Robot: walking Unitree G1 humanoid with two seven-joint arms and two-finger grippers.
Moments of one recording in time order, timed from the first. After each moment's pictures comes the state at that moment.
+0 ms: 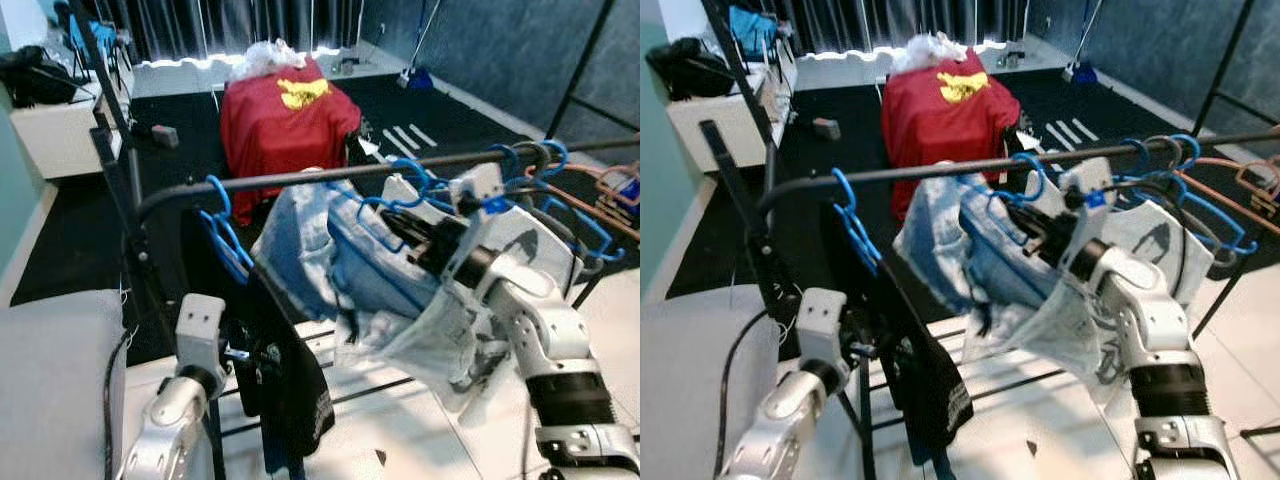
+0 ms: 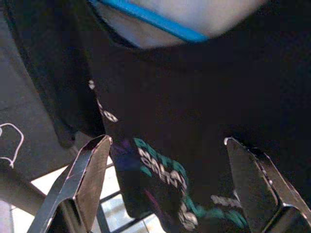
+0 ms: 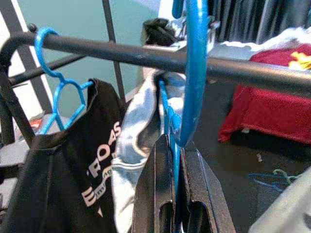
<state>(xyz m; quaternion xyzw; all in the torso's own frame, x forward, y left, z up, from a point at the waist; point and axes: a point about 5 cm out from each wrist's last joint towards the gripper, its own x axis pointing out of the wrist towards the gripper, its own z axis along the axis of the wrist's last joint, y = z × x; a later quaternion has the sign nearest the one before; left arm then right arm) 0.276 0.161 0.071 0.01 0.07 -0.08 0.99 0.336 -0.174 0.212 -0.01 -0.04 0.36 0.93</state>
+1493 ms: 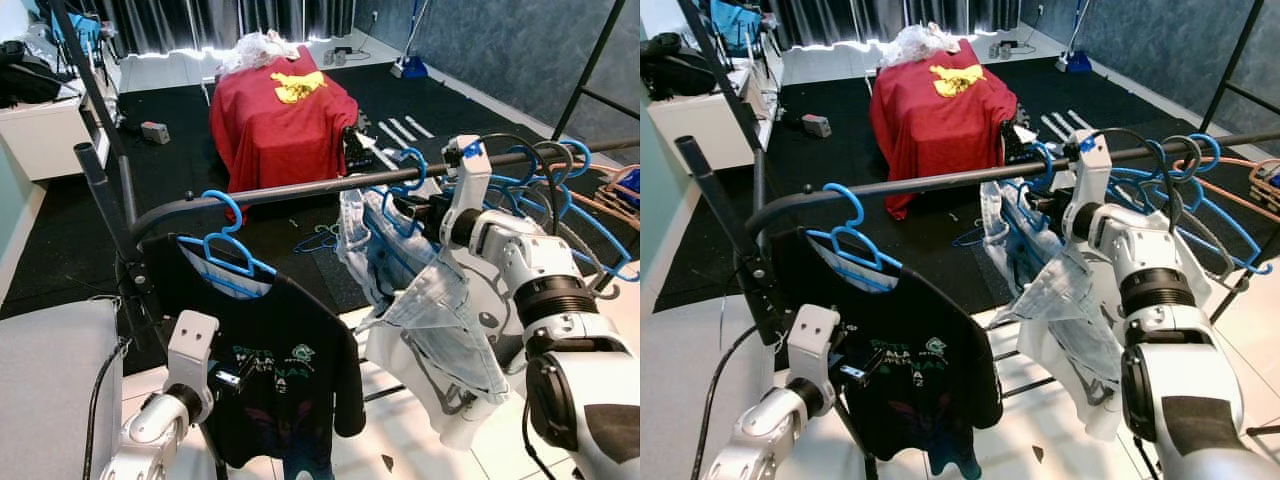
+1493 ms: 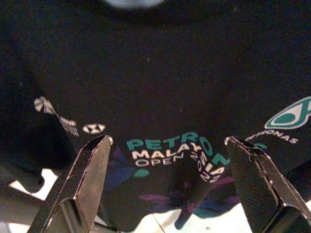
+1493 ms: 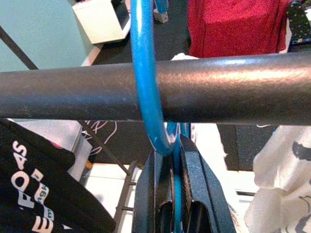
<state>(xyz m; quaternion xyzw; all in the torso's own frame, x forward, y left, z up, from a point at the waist) 0.255 0.172 0.061 0.03 0.12 -0.15 0.98 0.401 -0.196 0.222 0.06 0.11 0.25 0.96</state>
